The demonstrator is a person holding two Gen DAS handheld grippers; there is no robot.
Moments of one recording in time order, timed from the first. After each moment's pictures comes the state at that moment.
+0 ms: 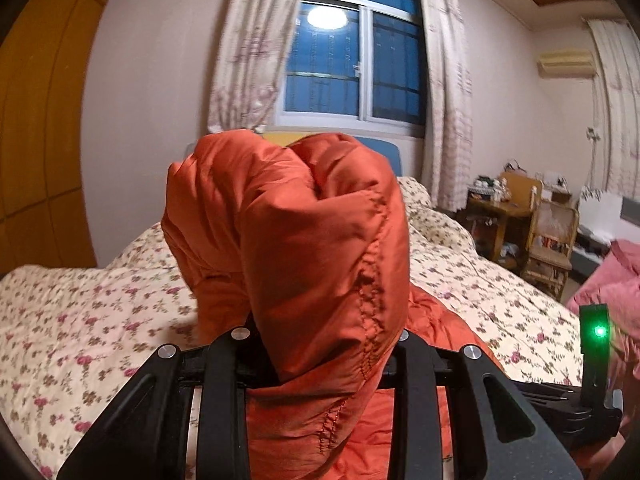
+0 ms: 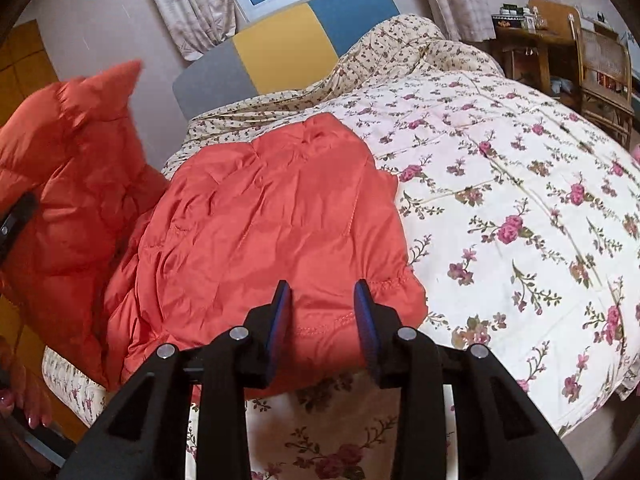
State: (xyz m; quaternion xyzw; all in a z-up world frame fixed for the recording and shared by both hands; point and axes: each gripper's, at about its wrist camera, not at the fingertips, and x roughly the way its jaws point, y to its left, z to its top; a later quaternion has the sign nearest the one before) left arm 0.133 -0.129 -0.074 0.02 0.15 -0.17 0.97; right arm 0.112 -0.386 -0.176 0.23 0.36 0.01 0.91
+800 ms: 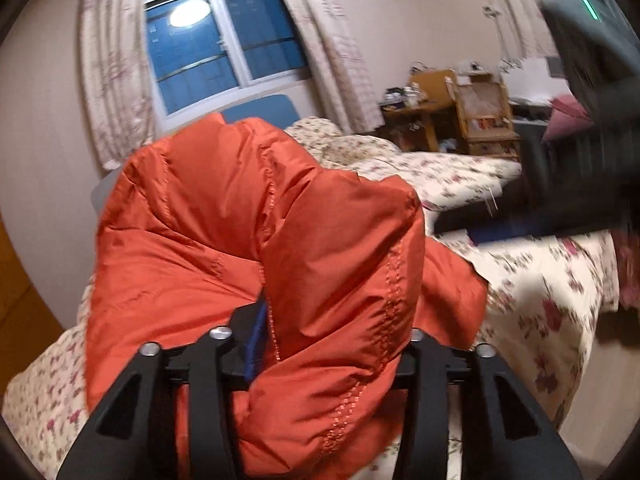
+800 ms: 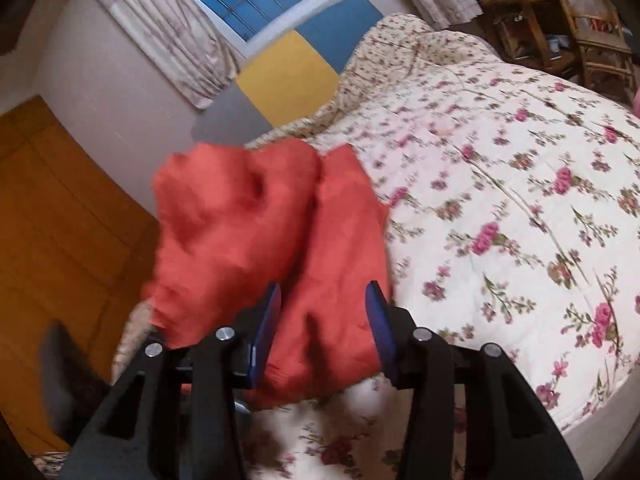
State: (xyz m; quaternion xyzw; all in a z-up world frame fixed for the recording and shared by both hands) left arm 0.117 -0.266 -0.178 0.23 0.16 -0.28 0.92; right arm 0.082 -0.442 -0.147 0.35 0.29 0.08 0.89
